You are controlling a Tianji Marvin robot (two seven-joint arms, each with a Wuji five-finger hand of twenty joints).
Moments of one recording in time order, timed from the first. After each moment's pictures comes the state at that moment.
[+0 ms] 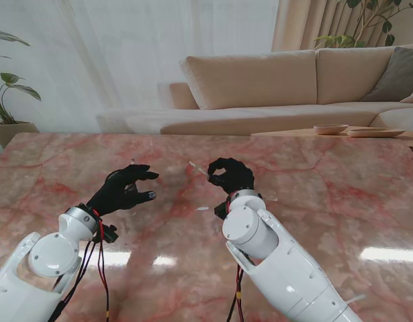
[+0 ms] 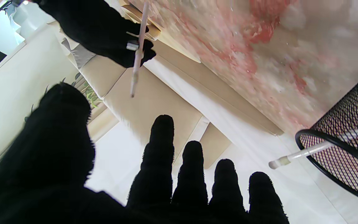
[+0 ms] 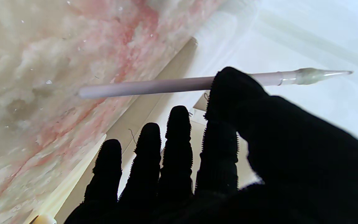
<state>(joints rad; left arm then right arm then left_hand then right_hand) 1.65 -1.09 -1.39 -1.71 0.31 -0.14 -0.13 -1.31 -1.32 0.94 -1.49 -0.23 0.46 -0.40 0.52 -0.41 0.35 -0.05 0.60 -0.01 0.21 0.17 0.35 0.01 0.23 0.26 0.10 0.01 0.11 0.41 -0.05 0.02 0.11 0.44 0.55 -0.75 1.20 -0.24 0.82 -0.27 0.80 0.94 0.56 -0.13 0.59 0.75 0.24 -0.15 0.75 0.73 -0.02 -0.08 0.77 0.86</state>
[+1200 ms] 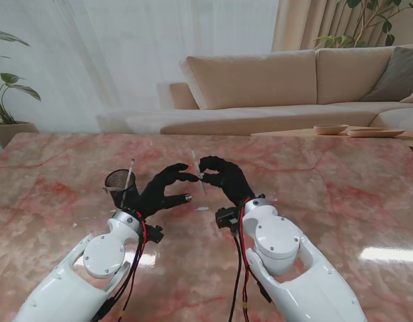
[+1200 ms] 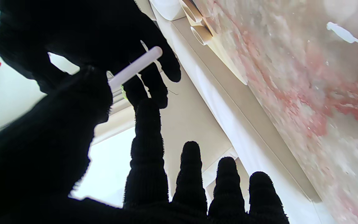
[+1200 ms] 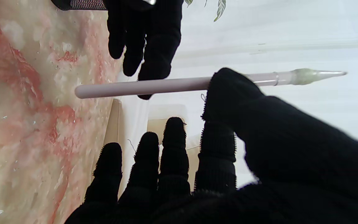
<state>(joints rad) 1.50 -1.18 -1.10 -1.55 0.08 -0.21 0.07 -1.51 -1.26 1.08 -1.77 0.24 0.20 -0.21 0.42 -0.72 1.00 -0.16 0.69 -0.20 0.39 0.26 0.24 -0.02 0.37 0.51 0.07 0.04 0.17 0.66 -0.05 0.02 0.11 0.47 0.56 -0.75 1.20 -0.24 0.83 -0.25 0.80 0.94 0.45 -0.08 0.48 0.58 0.18 -0.14 0.60 0.62 -0.03 -0.09 0.69 0.87</state>
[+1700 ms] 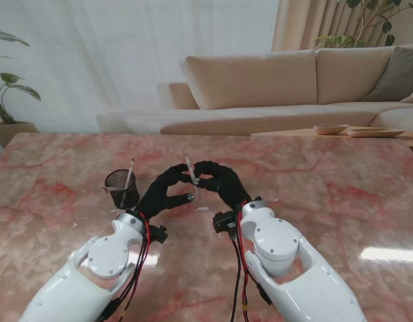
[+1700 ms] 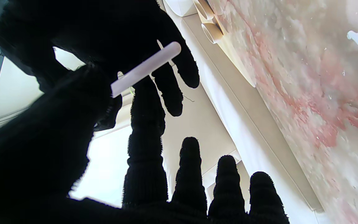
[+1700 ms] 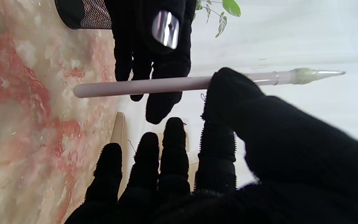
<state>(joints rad) 1.49 -1.19 -1.07 -1.51 0.02 -0.25 0.10 -1.51 -1.25 1.06 -1.75 0.25 0.19 -0.16 0.42 -0.75 1.02 -0.16 0.78 -0.23 0.49 0.30 0.29 -0.03 0.38 0.53 0.07 0.04 0.21 0.67 -0.05 0.03 0.11 0.47 0.56 -0.76 1.20 -0.24 0.83 -0.25 0.80 0.93 0.45 -0.08 0.48 0.58 0.18 -0.14 0.60 0.62 -0.03 -0.09 0.68 0.87</state>
